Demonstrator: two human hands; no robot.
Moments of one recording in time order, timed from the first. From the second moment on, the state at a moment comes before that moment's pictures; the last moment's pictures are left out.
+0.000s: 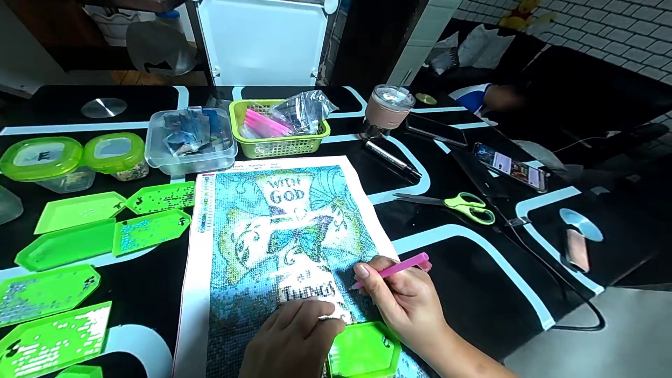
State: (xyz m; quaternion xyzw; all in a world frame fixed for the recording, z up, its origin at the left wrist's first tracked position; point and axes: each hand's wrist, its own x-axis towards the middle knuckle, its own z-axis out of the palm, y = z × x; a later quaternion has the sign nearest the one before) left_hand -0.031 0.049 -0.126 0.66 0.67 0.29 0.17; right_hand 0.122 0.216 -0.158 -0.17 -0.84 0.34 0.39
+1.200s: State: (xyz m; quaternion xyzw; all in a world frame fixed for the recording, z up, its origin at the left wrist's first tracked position) left_hand -0.032 0.050 -0.126 0.66 0.67 0.29 0.18; right_hand 0.145 0.198 -0.128 -0.18 -0.68 0.56 0.44
